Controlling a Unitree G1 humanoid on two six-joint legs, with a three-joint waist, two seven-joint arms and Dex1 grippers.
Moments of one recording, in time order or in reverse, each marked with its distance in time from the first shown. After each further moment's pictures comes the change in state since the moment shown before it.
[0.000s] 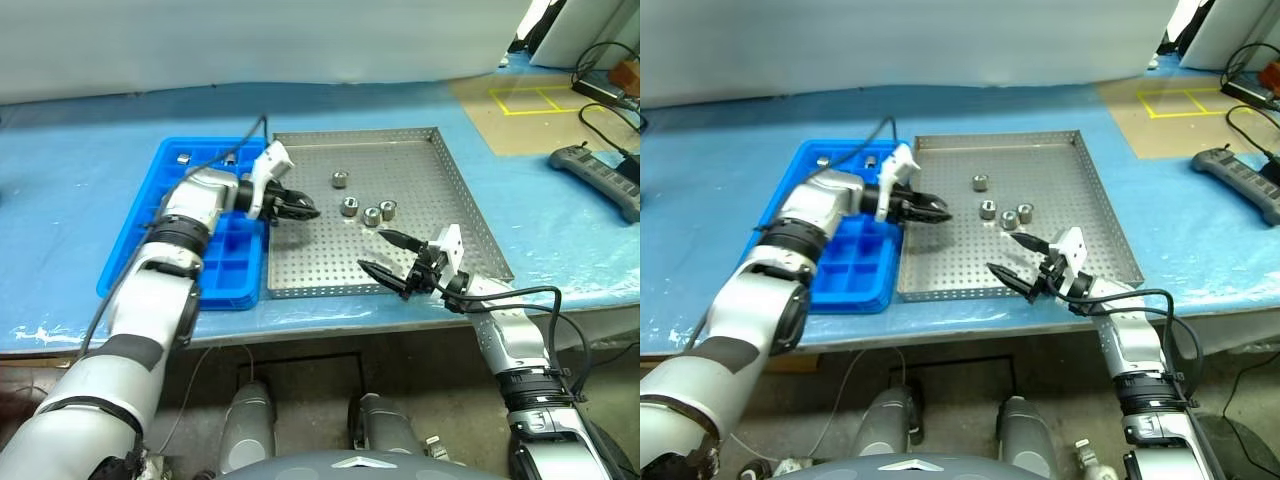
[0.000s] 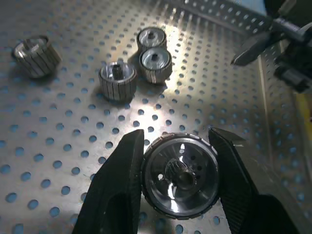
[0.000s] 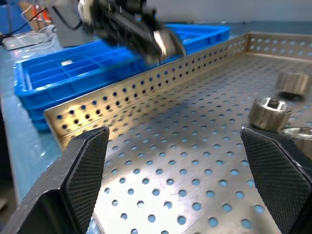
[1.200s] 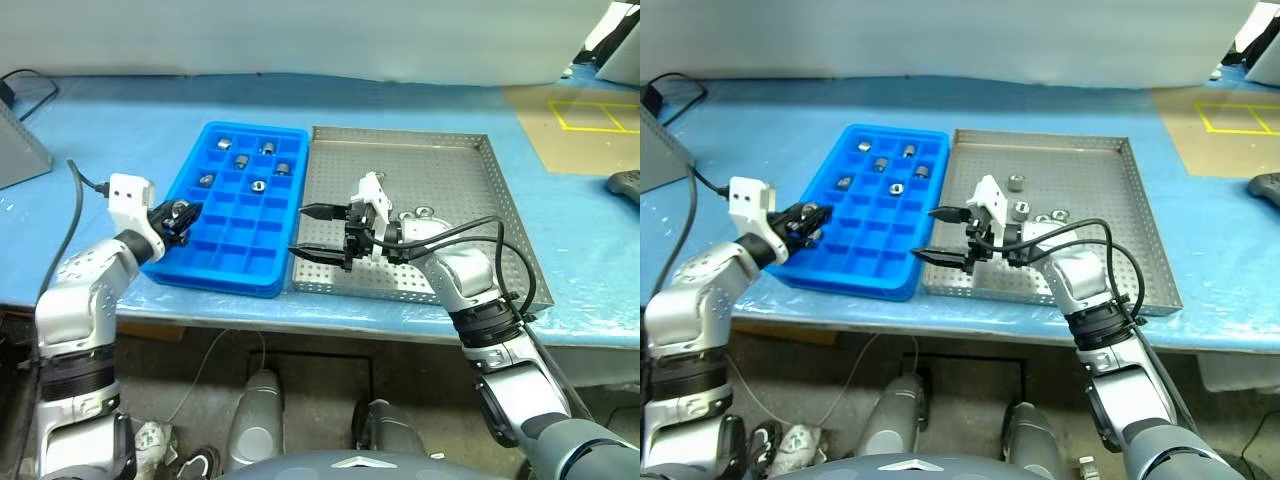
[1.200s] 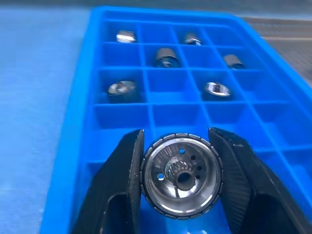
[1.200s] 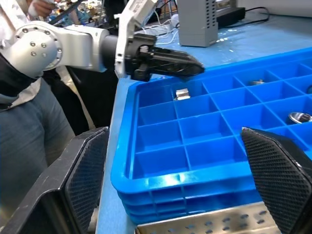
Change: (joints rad) left arm 0.673 0.054 0.426 -0.861 -0.227 0.279 0.871; right arm -0.371 0.114 0.212 -0.030 0.000 0.311 0.025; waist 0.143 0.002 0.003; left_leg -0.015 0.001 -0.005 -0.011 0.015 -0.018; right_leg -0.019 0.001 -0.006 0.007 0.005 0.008
